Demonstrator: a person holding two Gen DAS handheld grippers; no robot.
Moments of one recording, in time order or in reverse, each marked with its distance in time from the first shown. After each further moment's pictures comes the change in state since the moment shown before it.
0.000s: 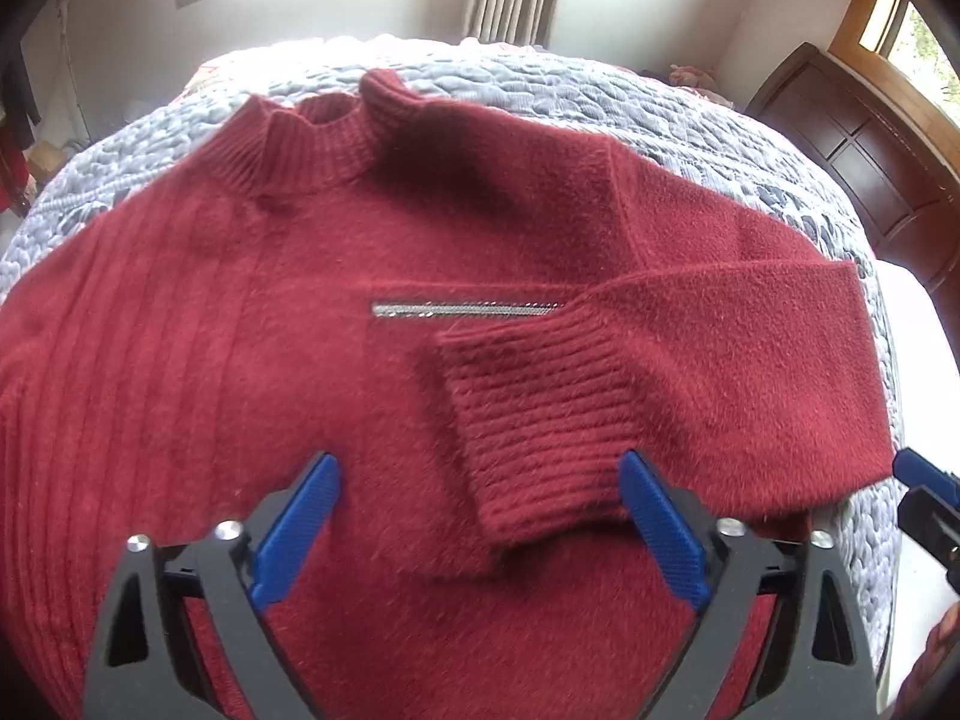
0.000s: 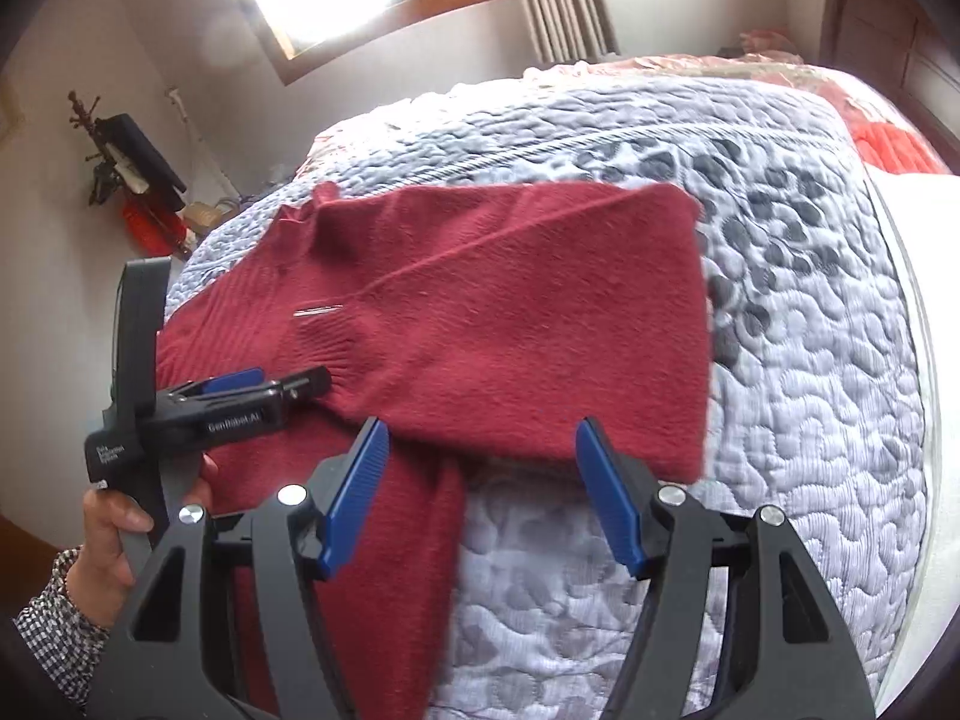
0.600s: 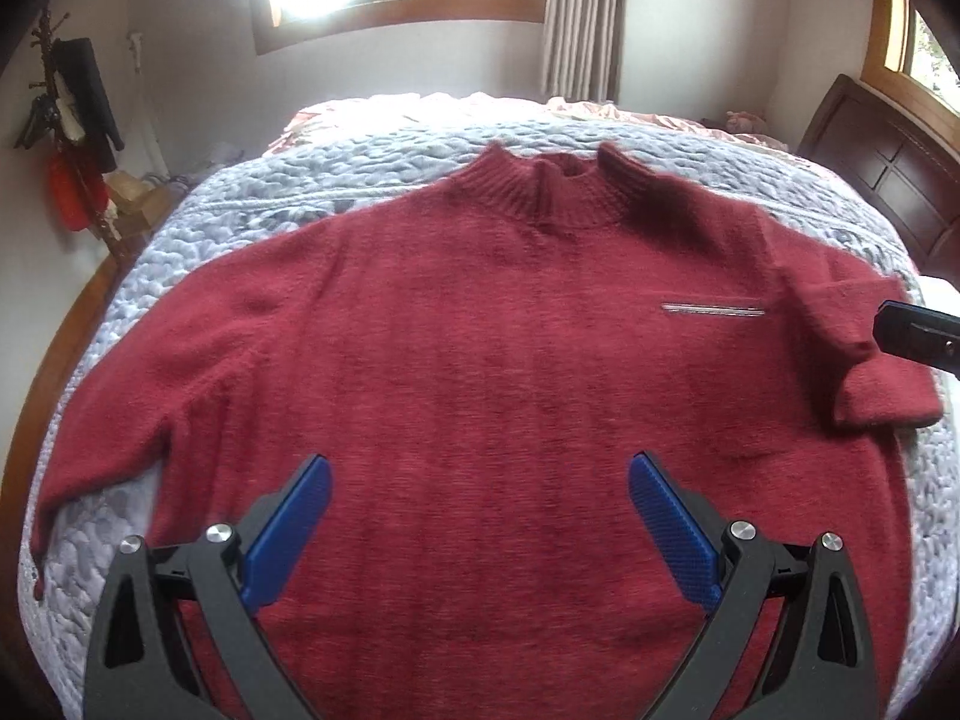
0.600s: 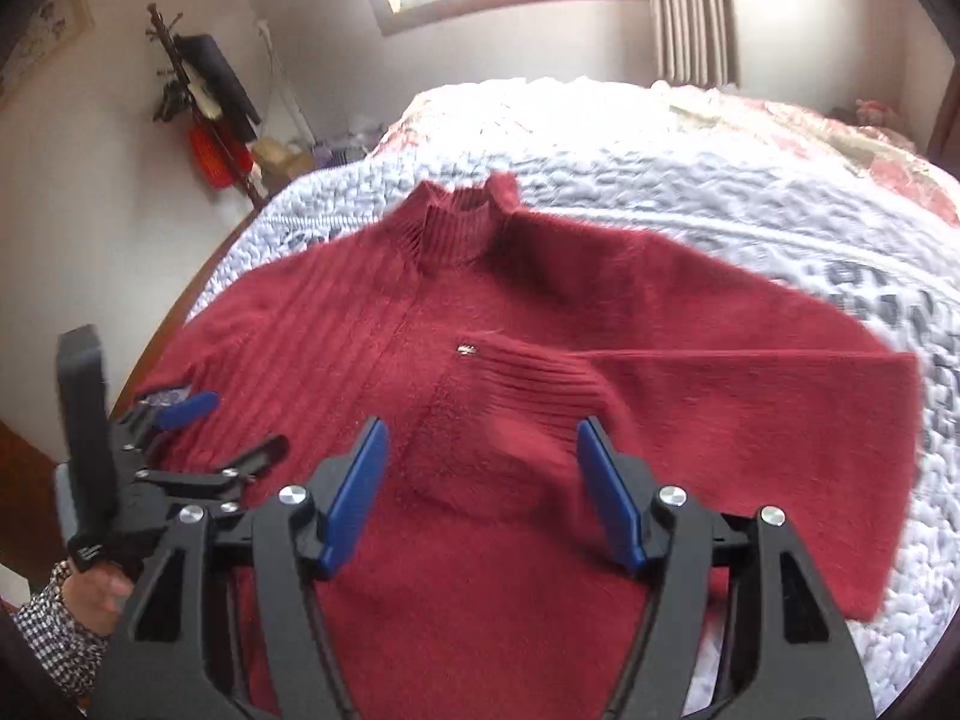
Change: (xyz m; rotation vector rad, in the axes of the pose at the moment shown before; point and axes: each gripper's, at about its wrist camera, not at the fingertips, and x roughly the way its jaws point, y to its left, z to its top) left arm -0.079 0.114 -0.044 0.002 -0.148 0.141; right arm 0.045 0.130 0.044 -0.217 0.032 0.110
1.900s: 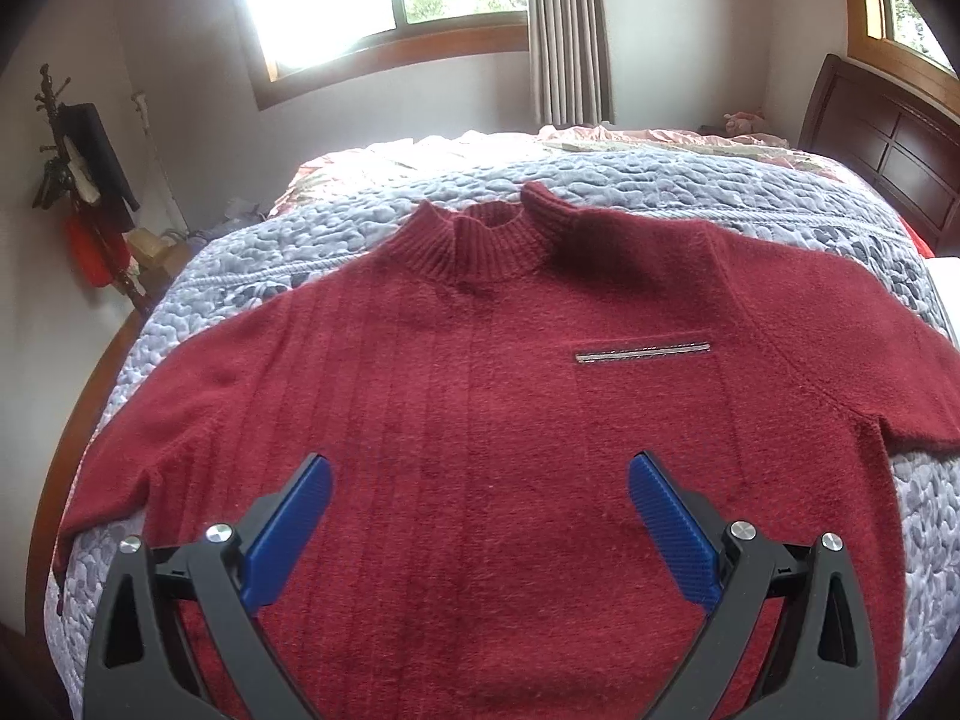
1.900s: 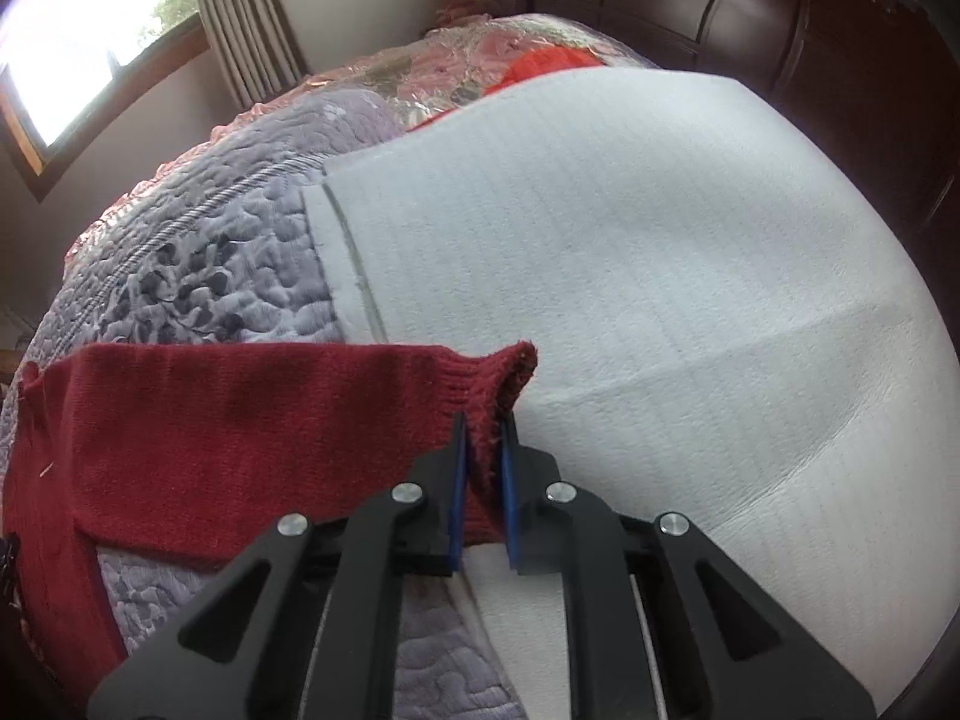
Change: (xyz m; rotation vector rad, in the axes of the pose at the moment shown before) left arm -0.004 -0.064 0.014 0.065 -0.086 0.137; right arm -0.177 -0.344 -0.134 0.558 -0.022 -0.581
